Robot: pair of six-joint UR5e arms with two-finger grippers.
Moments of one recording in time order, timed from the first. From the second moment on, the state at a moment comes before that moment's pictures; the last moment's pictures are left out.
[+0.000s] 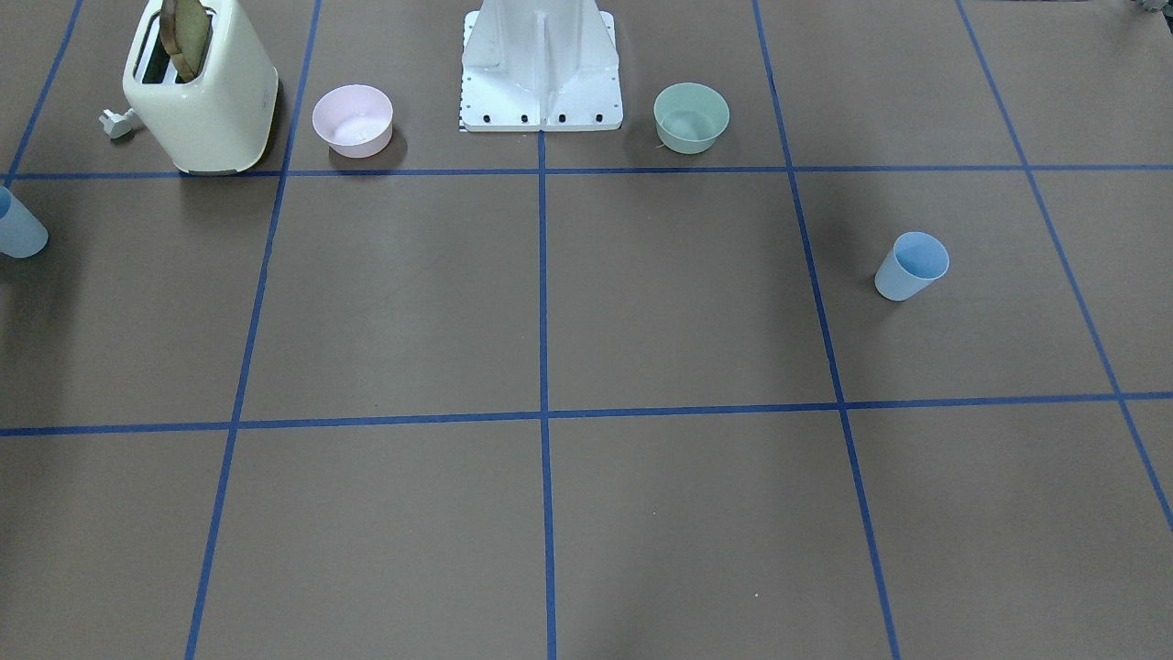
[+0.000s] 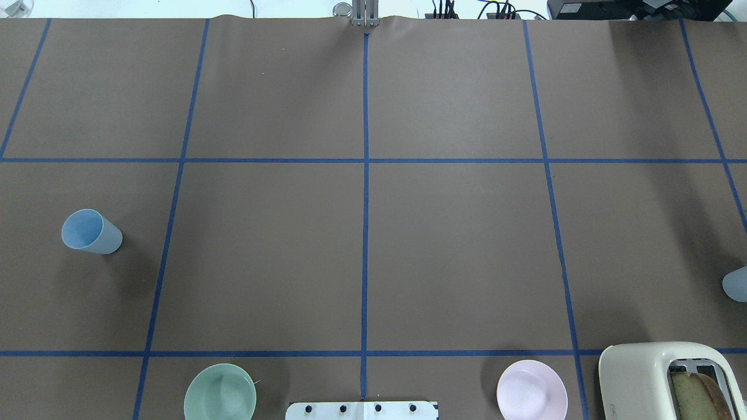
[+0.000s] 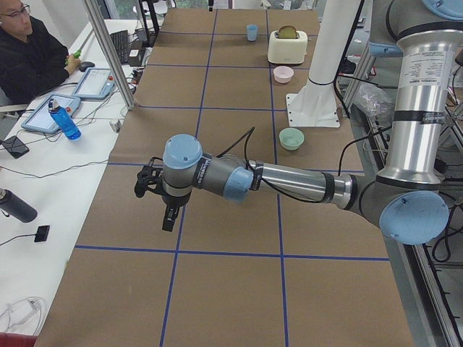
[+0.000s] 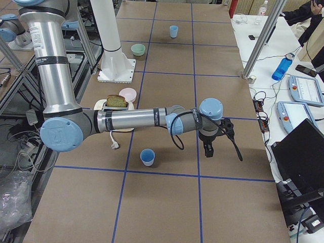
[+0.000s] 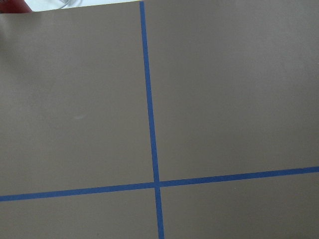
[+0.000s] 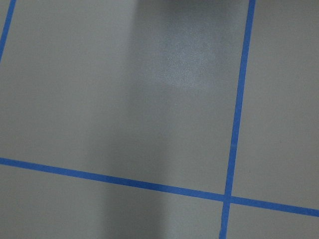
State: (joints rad) left arm -1.59 -1.62 -1.68 -1.78 -2.33 -0.15; right arm 1.48 -1.42 1.53 -1.39 2.36 0.13
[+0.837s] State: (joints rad) left arm -1.57 -1.60 -1.71 -1.79 -2.34 -0.17; right arm 1.48 -1.48 1.61 -1.36 2.31 0.13
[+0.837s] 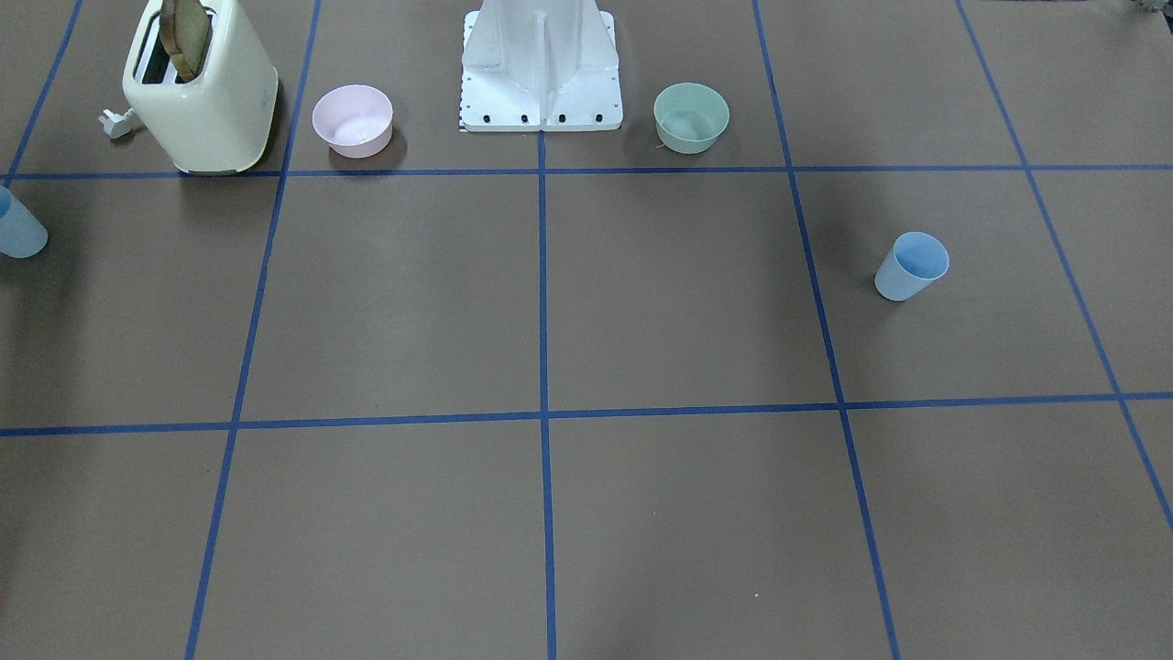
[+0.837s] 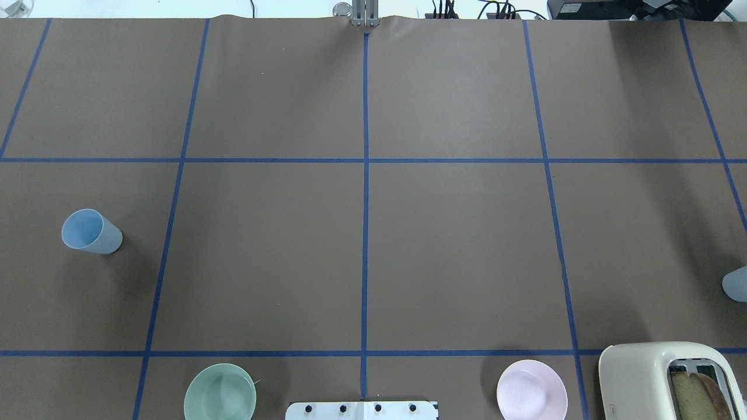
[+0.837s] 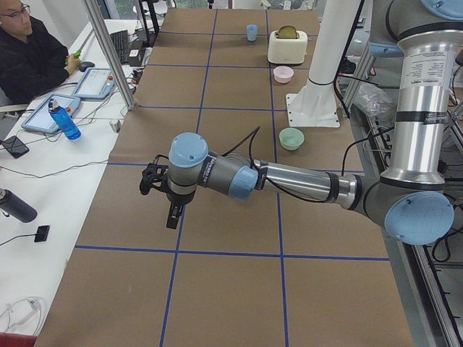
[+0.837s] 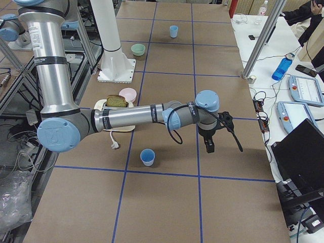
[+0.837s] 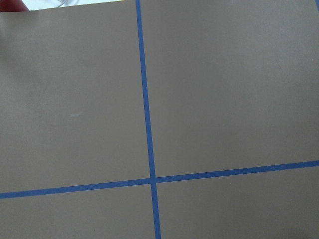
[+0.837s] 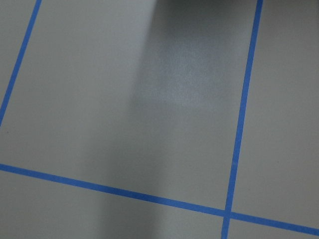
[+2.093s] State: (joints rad) left arm -1.16 -1.48 -1.82 -2.08 -2.24 -0.60; right arm 1.36 -1.85 1.82 -1.11 2.36 0.35
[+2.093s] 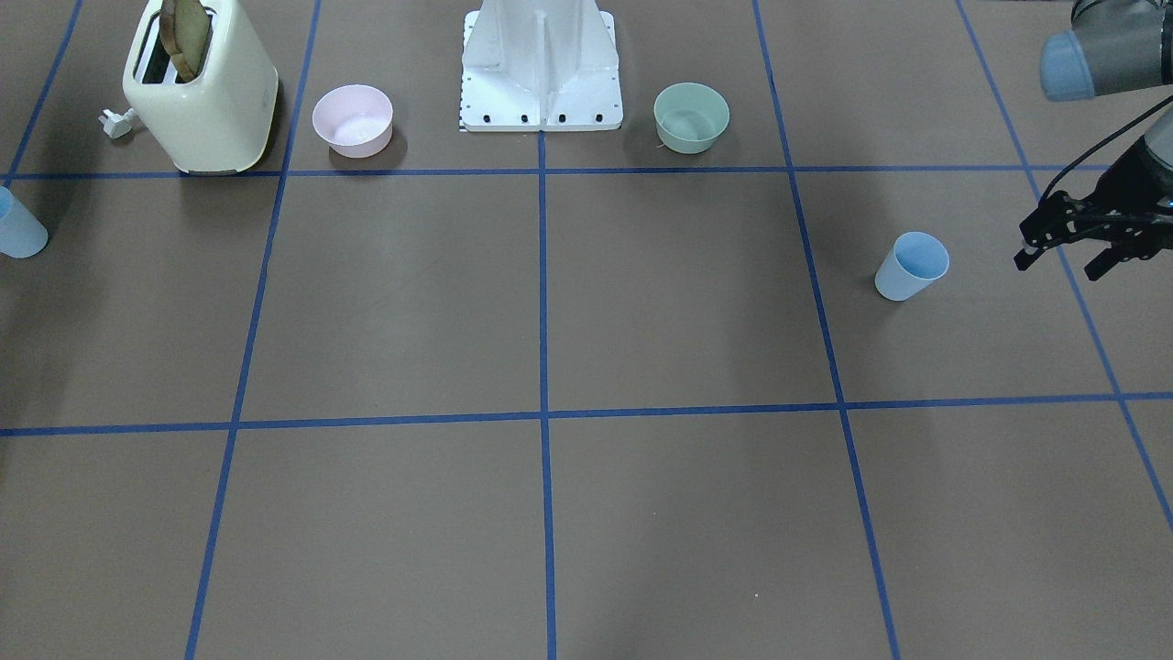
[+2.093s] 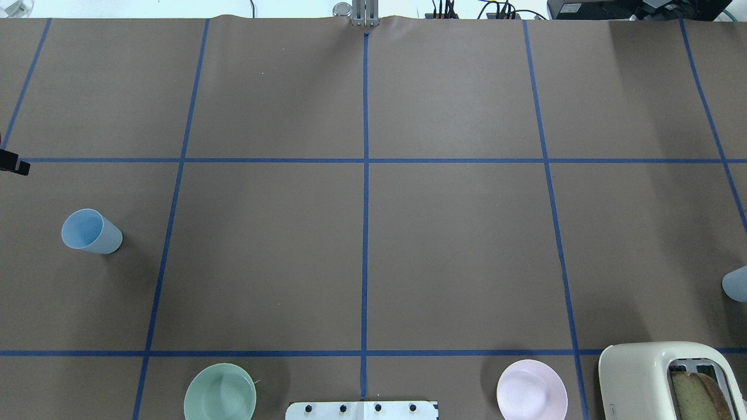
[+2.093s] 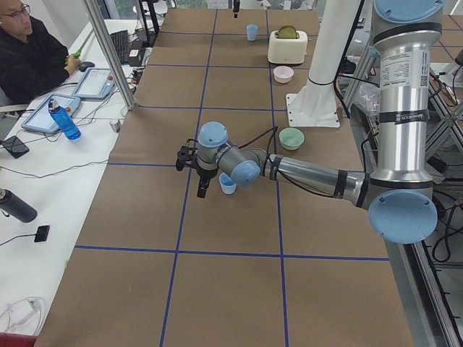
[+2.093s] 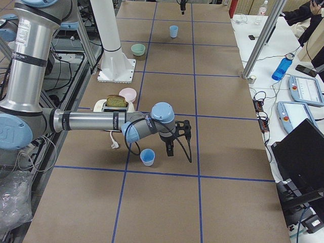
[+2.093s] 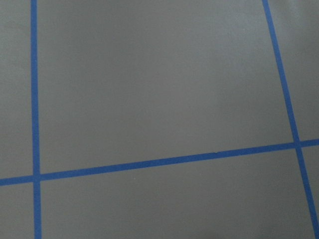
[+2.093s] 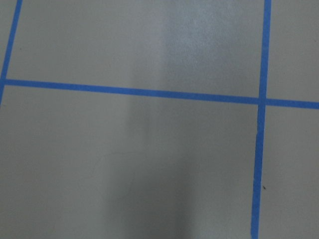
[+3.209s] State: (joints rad) left arm -0.88 -1.41 -1.81 -2.23 -2.10 -0.77; right arm 1.34 -1.95 1.82 -1.04 2.35 0.34
